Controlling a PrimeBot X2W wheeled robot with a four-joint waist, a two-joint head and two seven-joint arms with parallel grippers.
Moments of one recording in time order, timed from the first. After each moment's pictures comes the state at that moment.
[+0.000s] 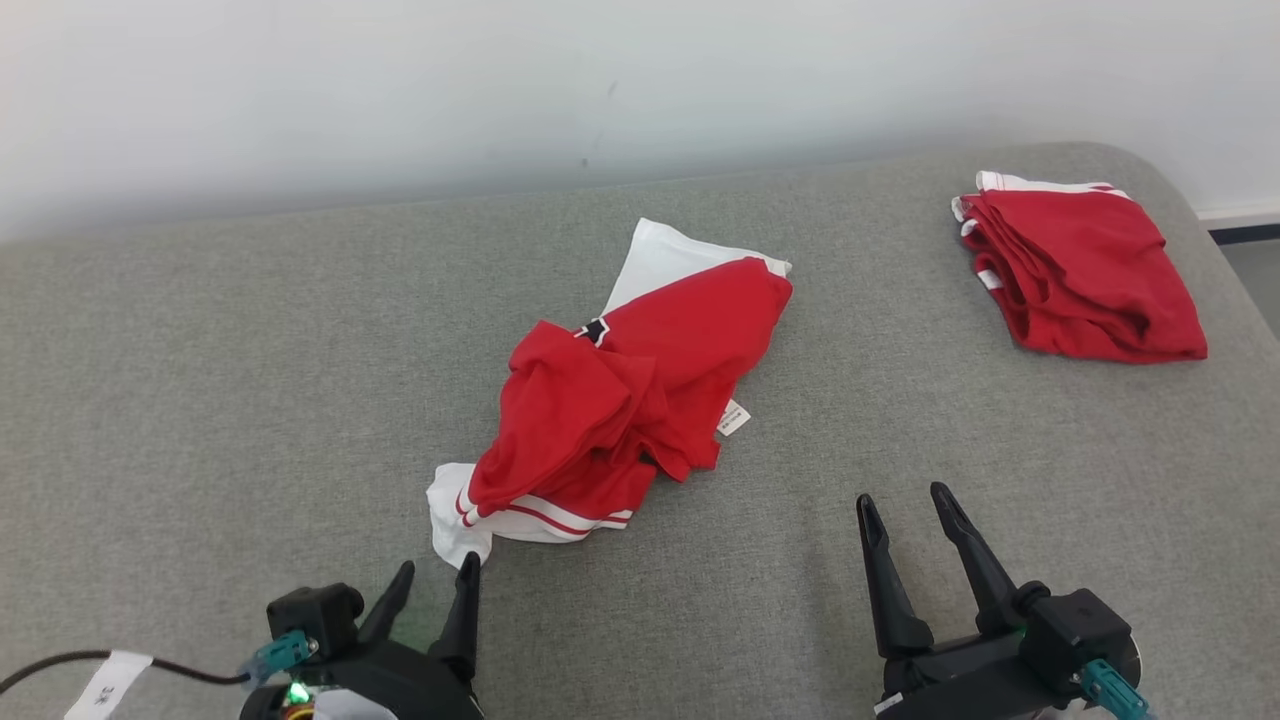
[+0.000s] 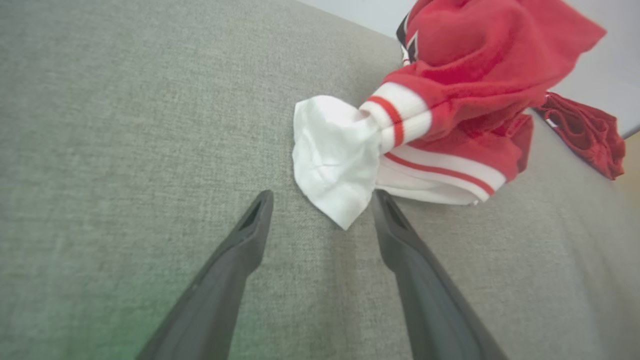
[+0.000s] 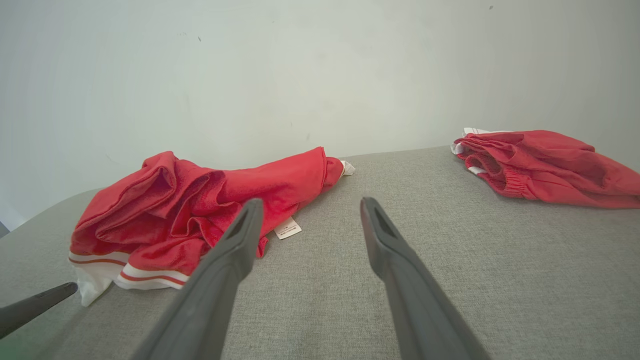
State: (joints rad) left arm -0.27 0.15 -0.33 0.56 -0.64 -0.06 -0.14; right arm -0.06 -0.05 0.15 0.17 0.19 0.13 -0.26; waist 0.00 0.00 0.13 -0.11
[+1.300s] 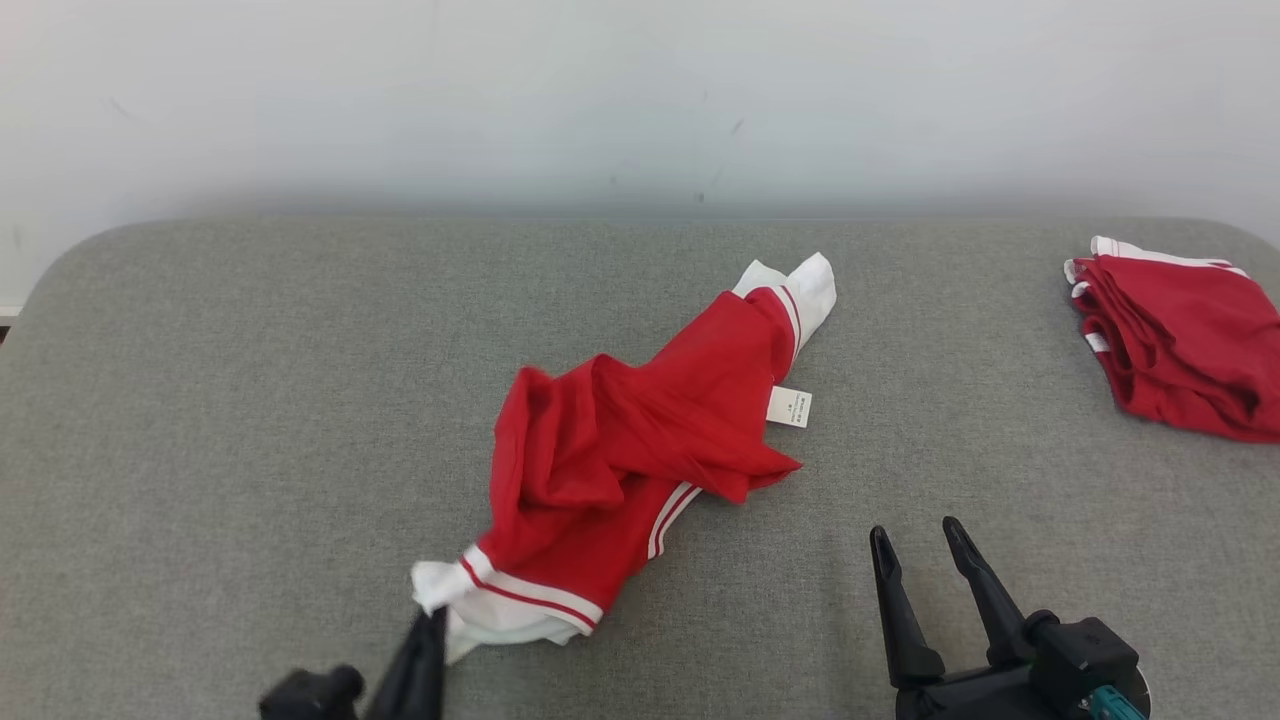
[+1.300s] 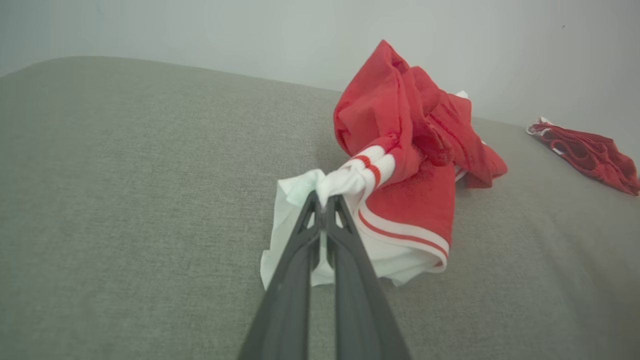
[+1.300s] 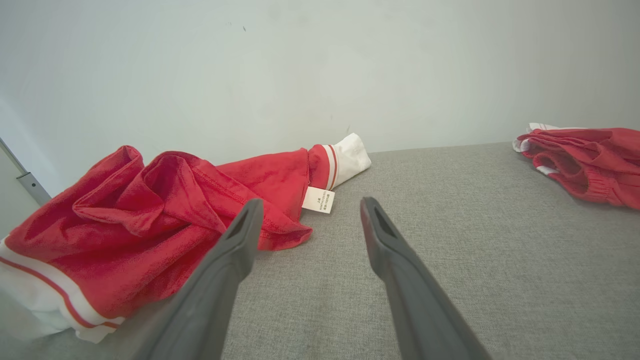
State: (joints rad) left arm -0.04 0.25 -0.36 0.10 -0.51 0.09 -0.13; right arm -0.02 -0.05 0.13 0.19 0.20 0.13 -0.26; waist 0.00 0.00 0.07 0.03
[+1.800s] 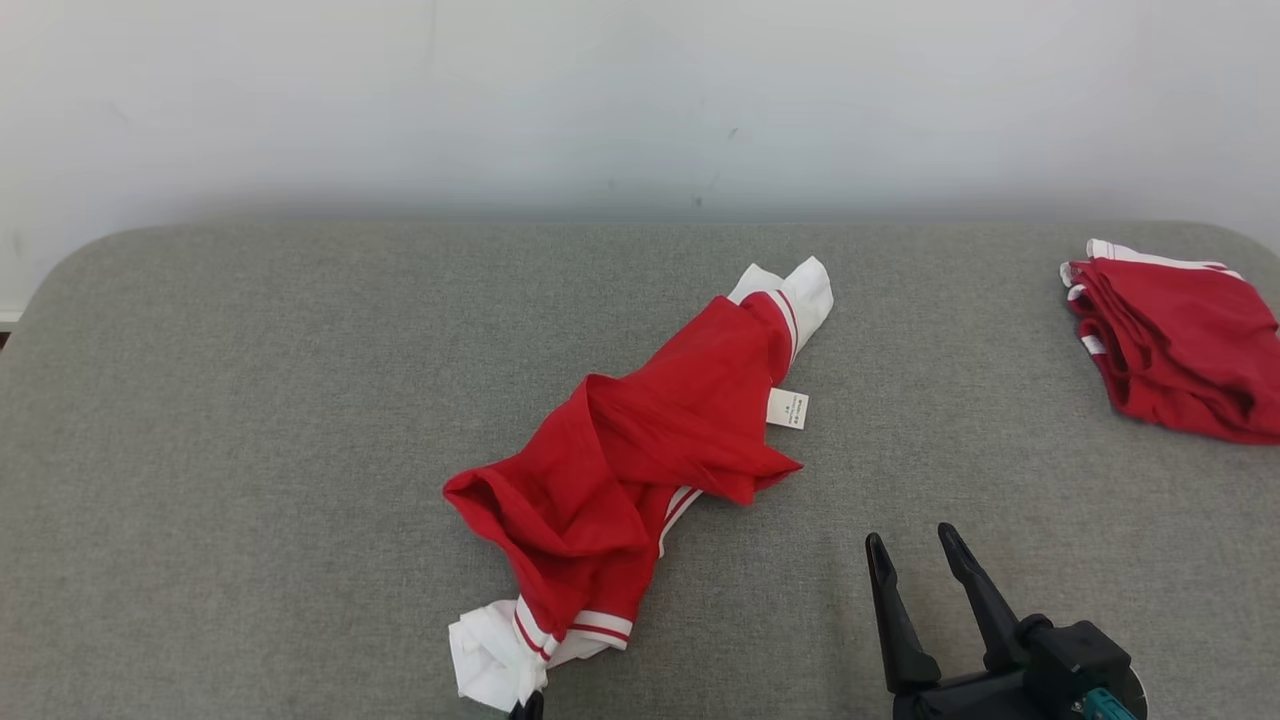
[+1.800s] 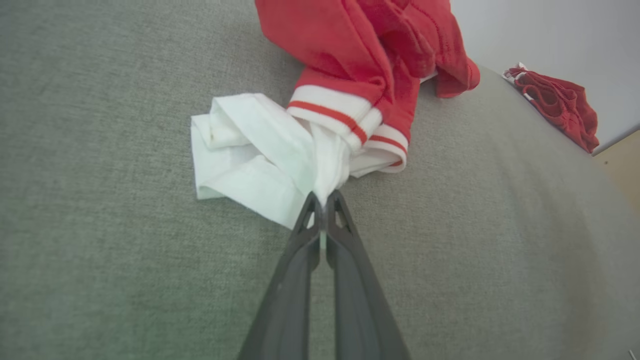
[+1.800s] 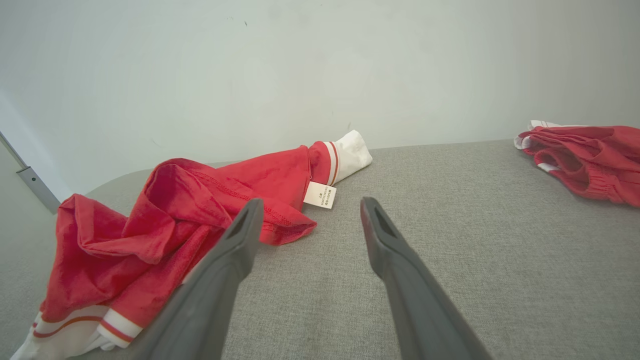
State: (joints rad) left arm 0.01 0.11 -0.45 0.35 -0.56 0.02 -0.20; right arm -0.02 -0.05 0.14 0.20 0.19 0.13 -0.26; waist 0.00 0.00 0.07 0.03
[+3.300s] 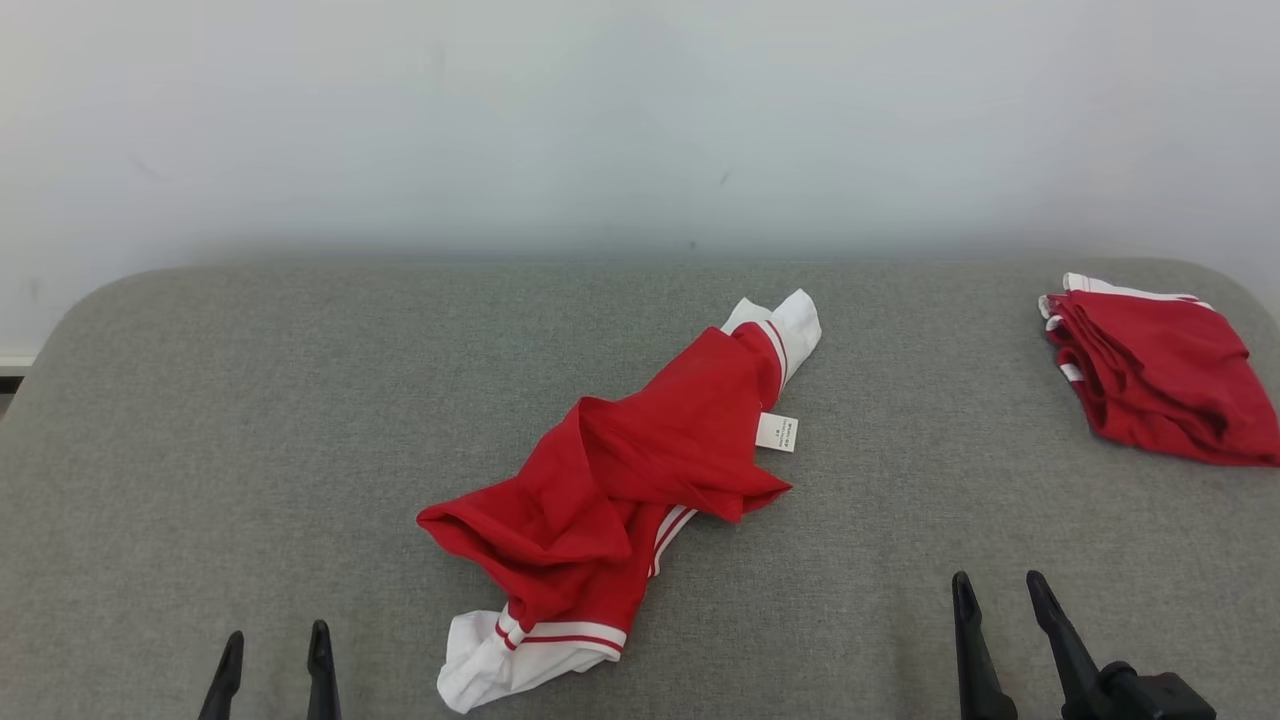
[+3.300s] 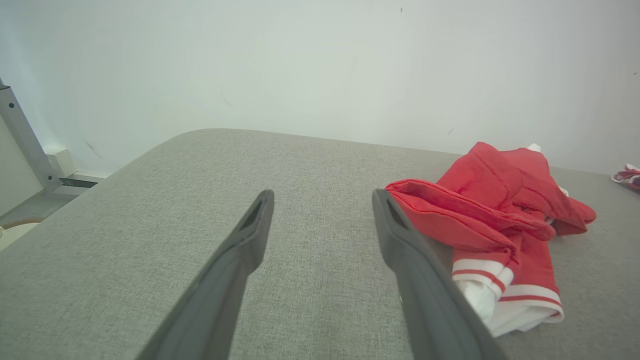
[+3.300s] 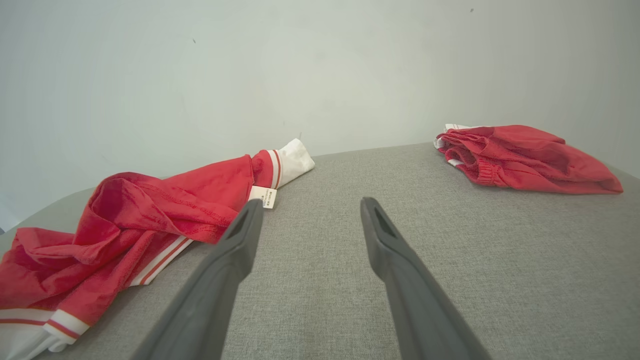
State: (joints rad) left arm 0.11 0.06 0.07 0.13 -0.18 -0.10 -0.26; right arm 0.08 -0.05 0.01 0.17 0.20 0.13 -0.26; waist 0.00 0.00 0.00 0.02
